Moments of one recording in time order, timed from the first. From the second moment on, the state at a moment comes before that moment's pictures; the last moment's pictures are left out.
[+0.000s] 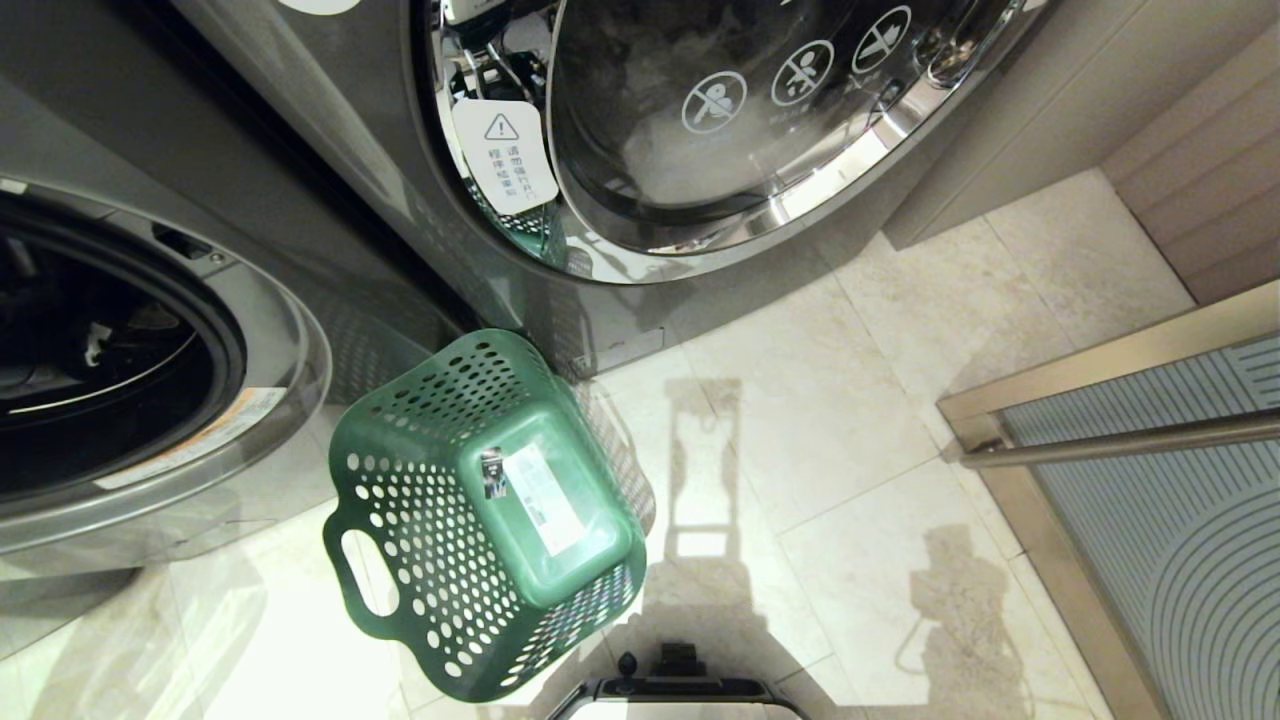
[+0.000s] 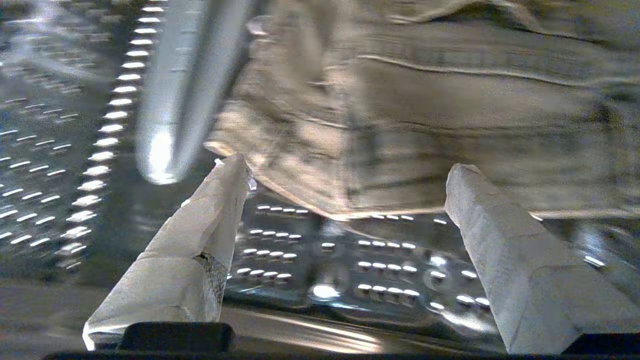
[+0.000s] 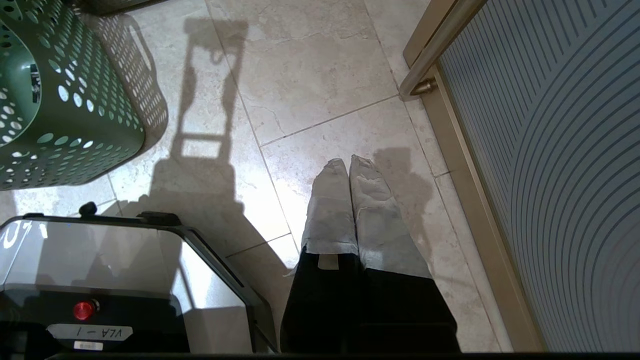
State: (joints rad) left arm 0.41 2.31 -1.93 -0.41 0.18 -0.11; right arm 0.00 0.00 0.00 0.00 0.03 -0.04
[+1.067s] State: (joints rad) left arm 0.42 2.27 -1.88 -0.40 0.29 -0.11; right arm 0.00 0.00 0.00 0.00 0.03 -0.04
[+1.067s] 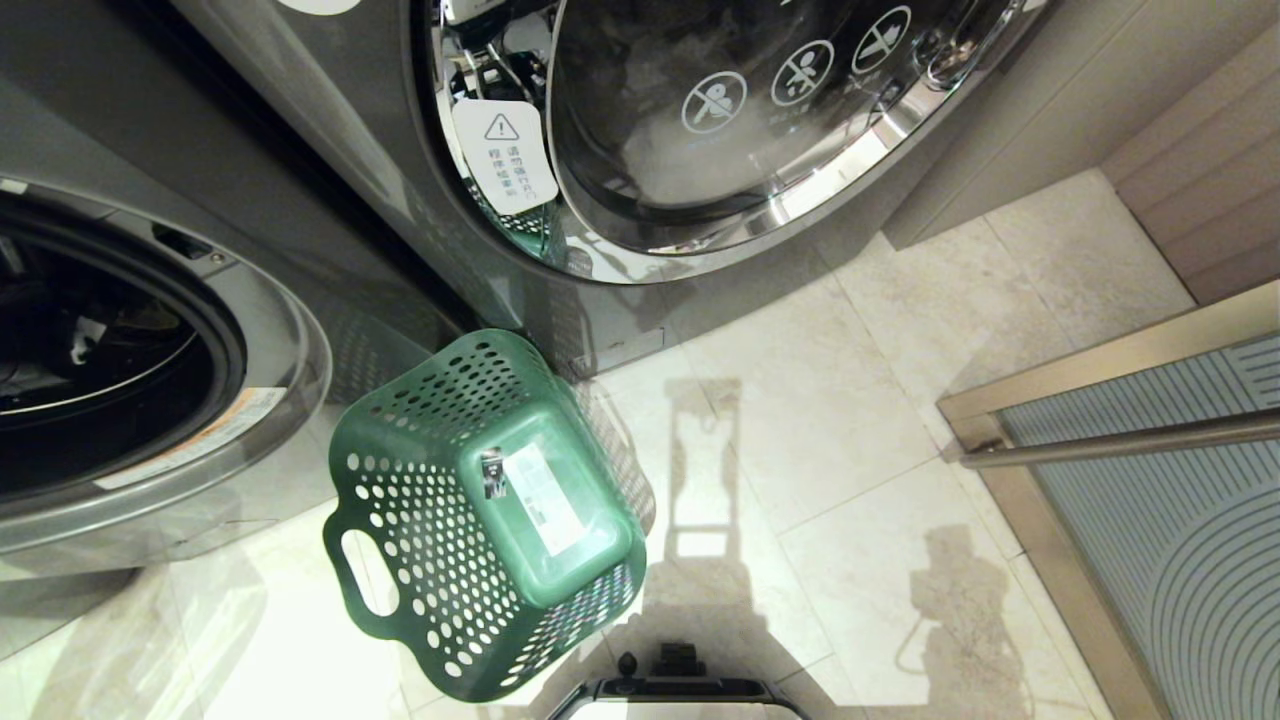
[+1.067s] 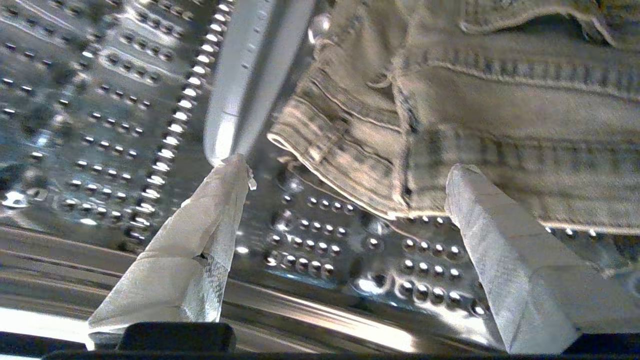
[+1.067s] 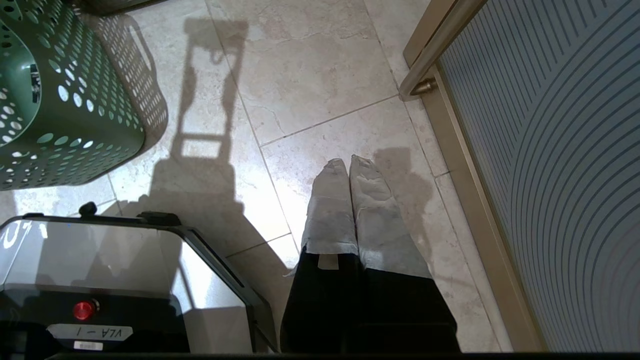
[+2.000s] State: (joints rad) left arm 0.55 2.03 -1.59 -0.40 0.30 -0.11; right arm 0.00 0.00 0.00 0.00 0.03 -0.04
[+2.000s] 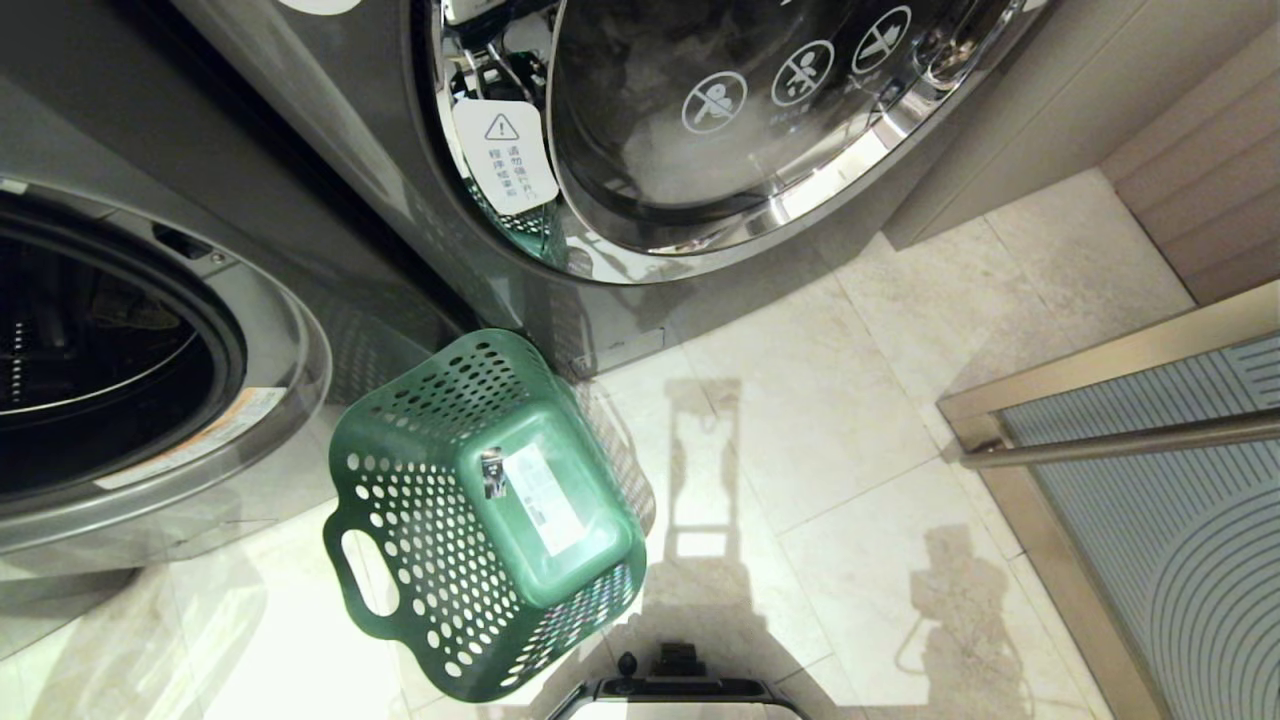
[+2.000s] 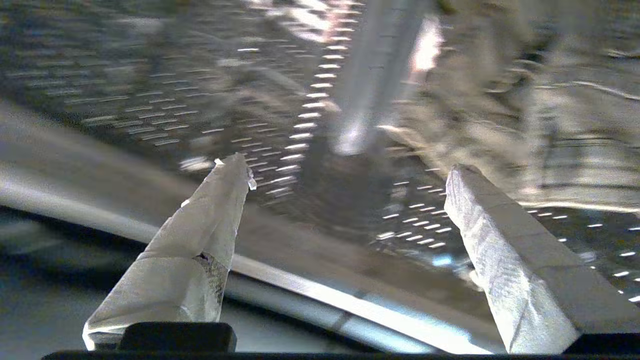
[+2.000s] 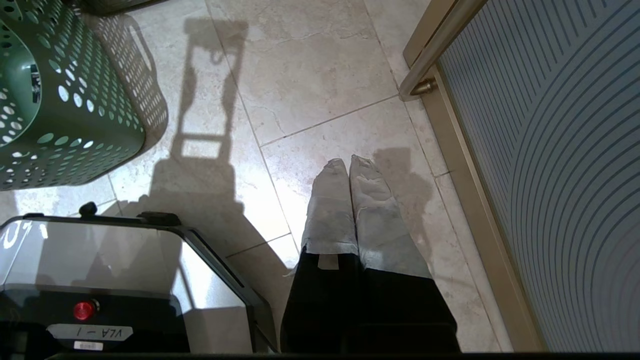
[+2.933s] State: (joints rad) left arm 0.70 1.62 -0.92 -0.34 0.29 -0.12; right arm 0.00 0.00 0.00 0.00 0.03 -0.04
